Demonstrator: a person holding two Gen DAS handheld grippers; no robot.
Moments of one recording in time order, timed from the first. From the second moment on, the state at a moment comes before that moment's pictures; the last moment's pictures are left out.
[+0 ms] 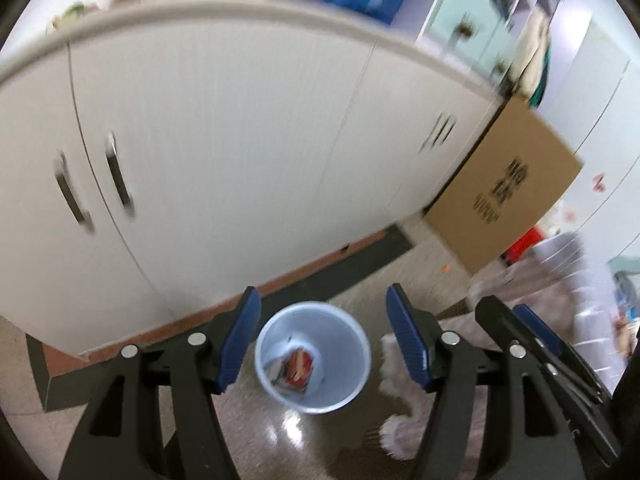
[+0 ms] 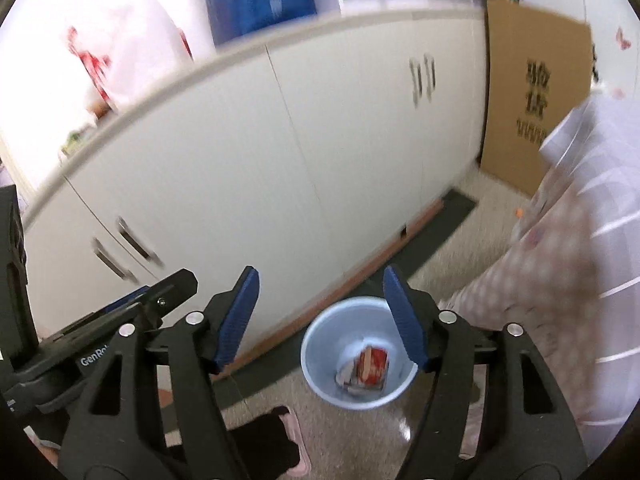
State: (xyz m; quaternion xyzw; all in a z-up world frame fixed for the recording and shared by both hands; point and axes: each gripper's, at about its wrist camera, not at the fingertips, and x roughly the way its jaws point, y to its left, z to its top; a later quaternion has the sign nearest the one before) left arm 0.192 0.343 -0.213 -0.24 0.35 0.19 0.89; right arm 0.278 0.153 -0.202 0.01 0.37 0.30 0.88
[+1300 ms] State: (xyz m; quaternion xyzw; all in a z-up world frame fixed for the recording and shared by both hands) left arm 0.340 -0.042 -0.153 -0.04 0.41 -0.10 0.91; right arm 0.276 -0.287 -0.139 0.15 0.34 0.02 0.93
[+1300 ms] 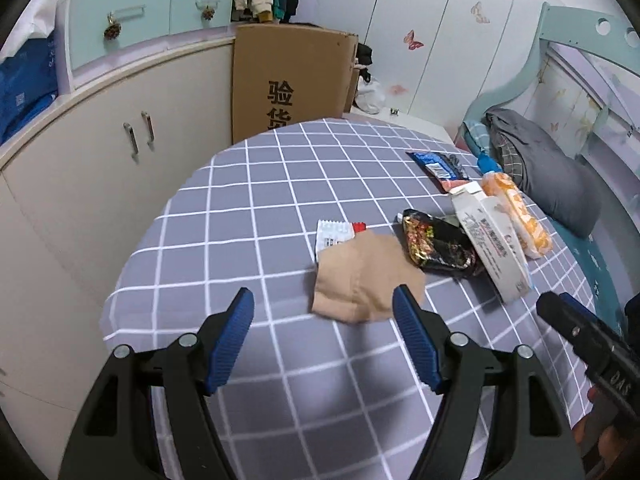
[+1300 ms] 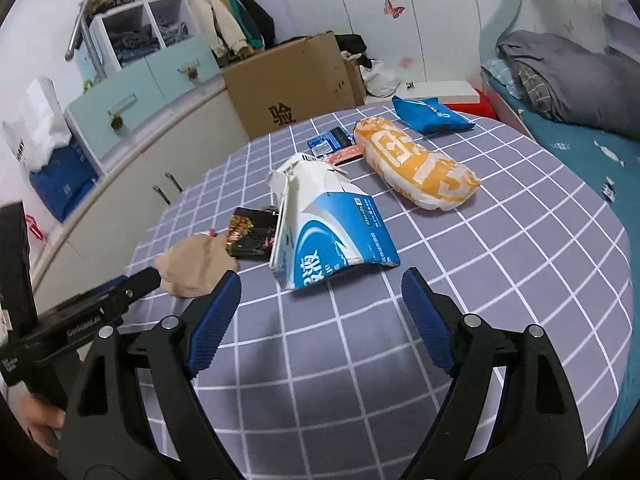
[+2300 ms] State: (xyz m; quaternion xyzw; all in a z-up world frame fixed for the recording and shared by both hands) left arm 0.320 -0.040 -0.153 -0.09 0.40 -0.15 0.90; right arm 0.317 -0.302 -0.157 0.18 0.38 0.04 0.91
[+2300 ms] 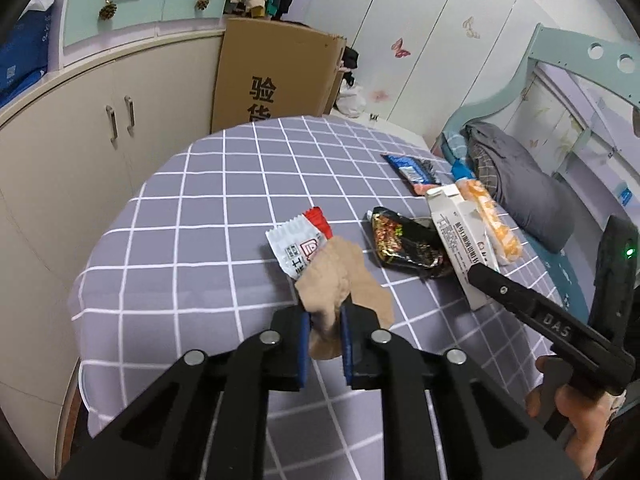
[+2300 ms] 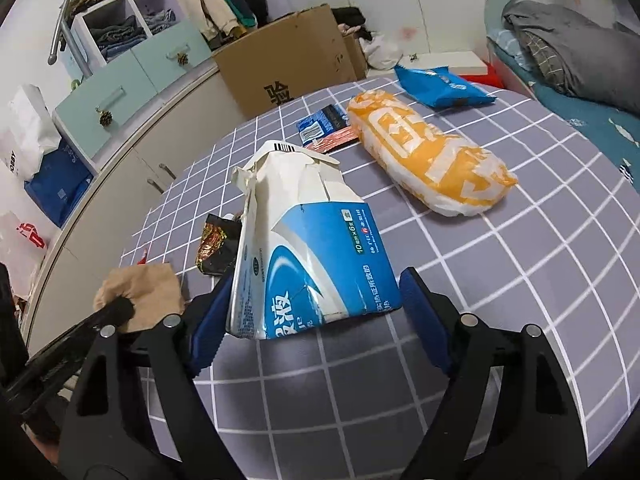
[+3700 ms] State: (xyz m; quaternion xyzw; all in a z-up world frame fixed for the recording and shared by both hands) left arm 0.270 0.000 -0.172 -0.09 0.40 -0.19 0.89; right arm 0.223 -0.231 -0.142 0.15 0.32 0.05 0.93
